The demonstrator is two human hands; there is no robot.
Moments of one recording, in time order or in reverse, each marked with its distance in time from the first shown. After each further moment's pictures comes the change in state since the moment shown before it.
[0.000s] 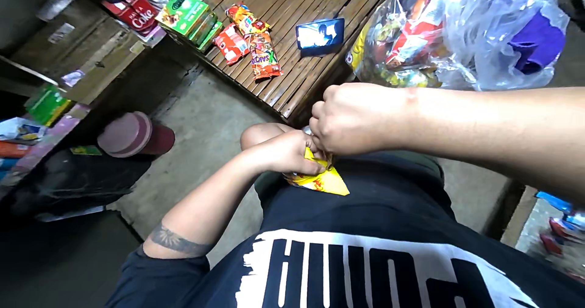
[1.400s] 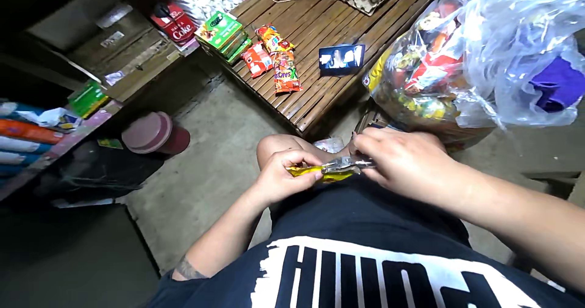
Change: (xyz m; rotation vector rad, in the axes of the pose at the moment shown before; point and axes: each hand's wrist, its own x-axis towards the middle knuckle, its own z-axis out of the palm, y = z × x) left_hand -0.047 -0.030 0.039 -0.221 0.743 0.405; right_hand -0.033 -0.044 0.047 0.466 0.442 0.533
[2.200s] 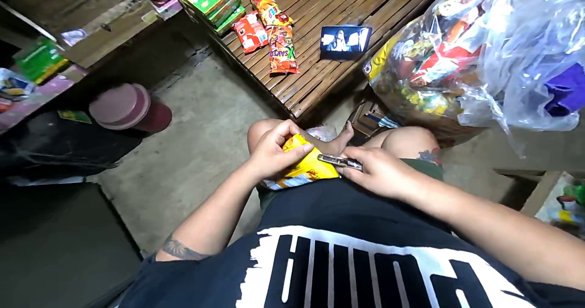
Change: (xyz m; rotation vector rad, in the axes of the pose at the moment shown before) left_hand 0.005 -0.042 -0.013 -0.057 0.062 -0.054; right_hand -0.003 0.004 0.058 0.530 -0.422 0.372
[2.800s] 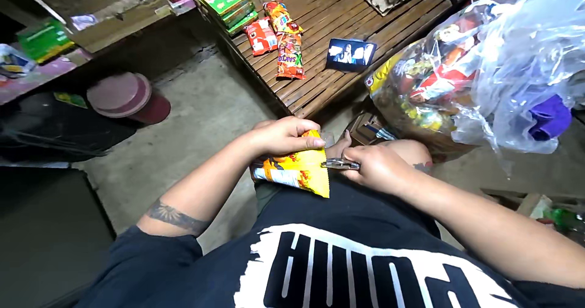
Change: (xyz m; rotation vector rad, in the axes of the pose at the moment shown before) left_hand 0.047 0.017 -0.029 0.123 -0.502 -0.006; right_hand 0.011 -0.005 -0.009 -0.328 0.117 -0.210
